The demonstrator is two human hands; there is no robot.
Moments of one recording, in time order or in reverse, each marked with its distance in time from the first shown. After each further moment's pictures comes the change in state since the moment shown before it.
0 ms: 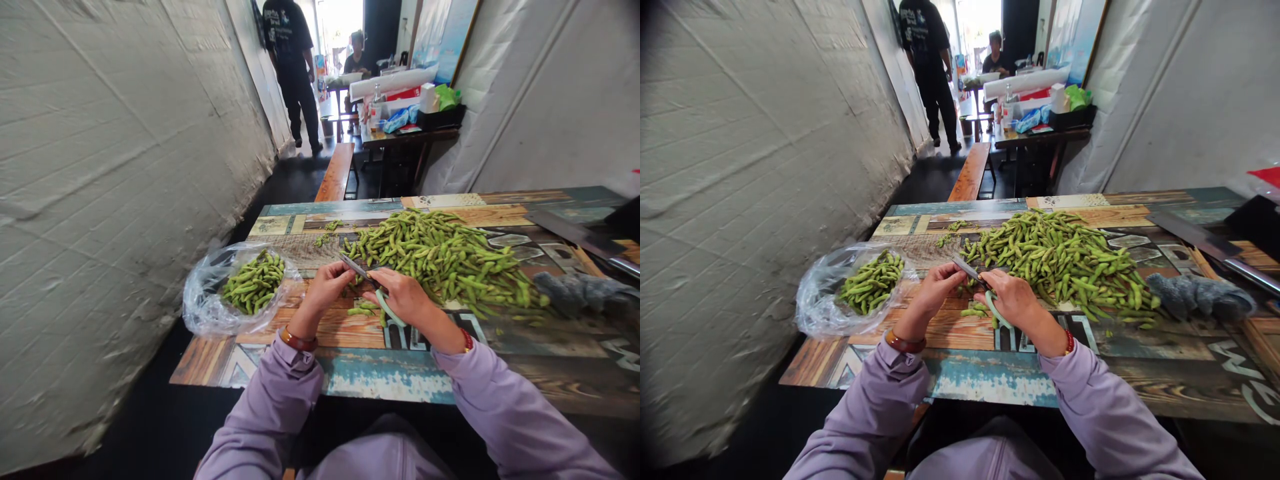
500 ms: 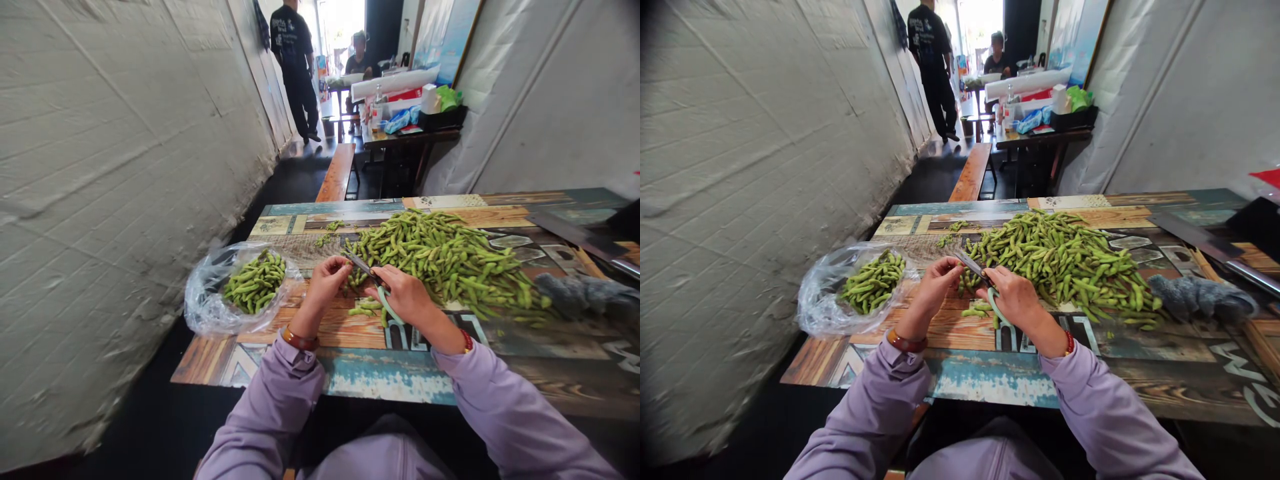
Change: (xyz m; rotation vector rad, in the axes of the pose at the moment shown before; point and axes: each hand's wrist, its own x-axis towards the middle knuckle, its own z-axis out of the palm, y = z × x) left_hand 0.001 0.004 0.004 -0.072 0.210 0.015; right_hand 0.000 -0.002 0.002 -0.101 0.086 0.062
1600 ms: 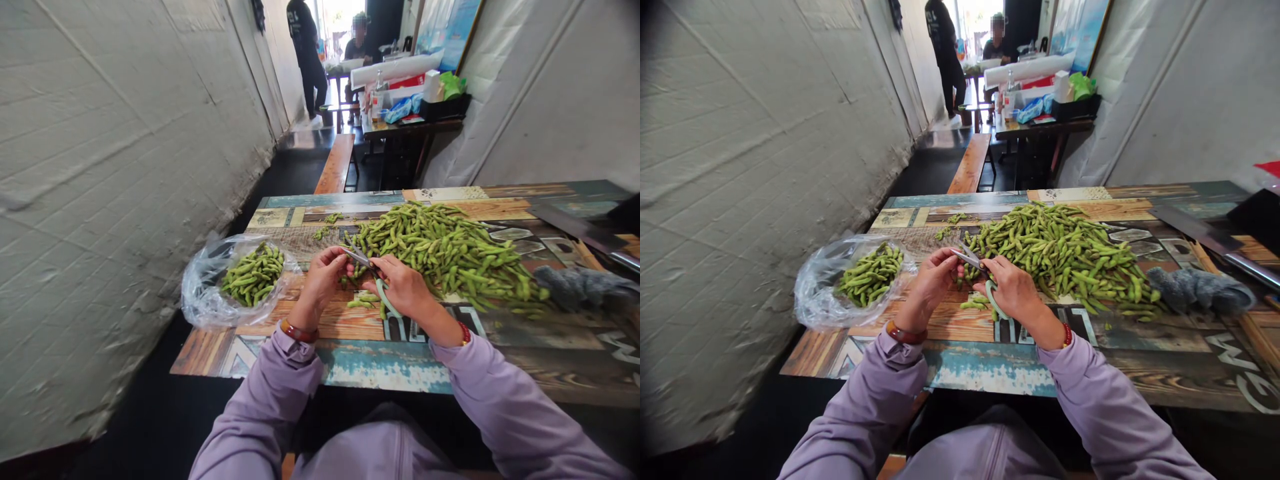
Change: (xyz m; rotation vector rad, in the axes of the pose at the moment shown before) left_hand 0.000 0.001 0.004 -0.355 -0.043 -0.100; right_hand 0.001 -0.003 -0.004 0.095 0.006 0.047
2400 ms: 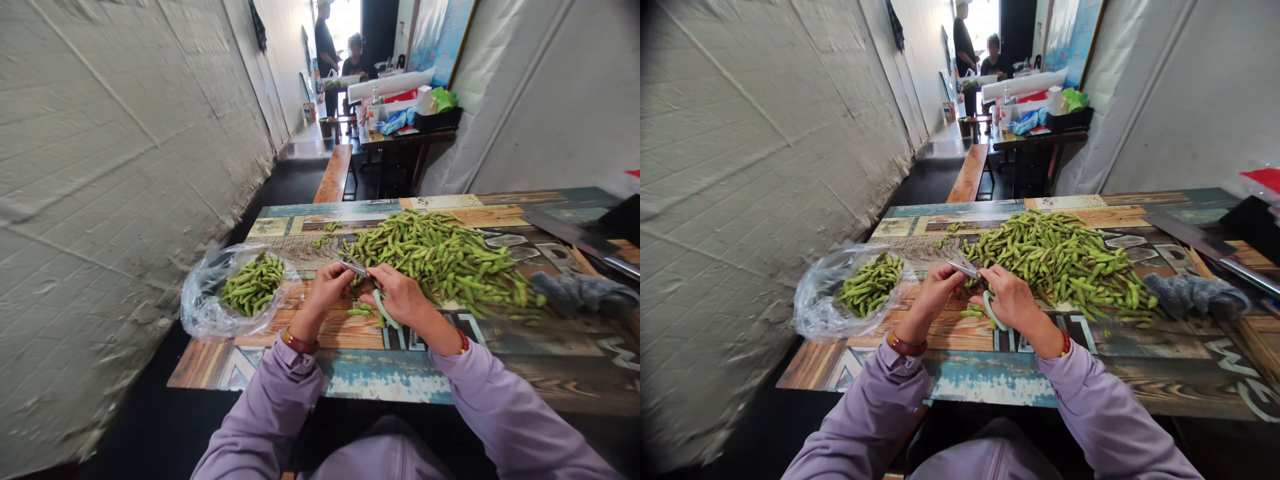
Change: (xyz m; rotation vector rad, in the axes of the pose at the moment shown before) left_hand -0.002 -0.003 -0.002 0.461 -0.055 0.056; right_hand 0.001 -0.001 -0.001 -0.004 -0.071 -0.028
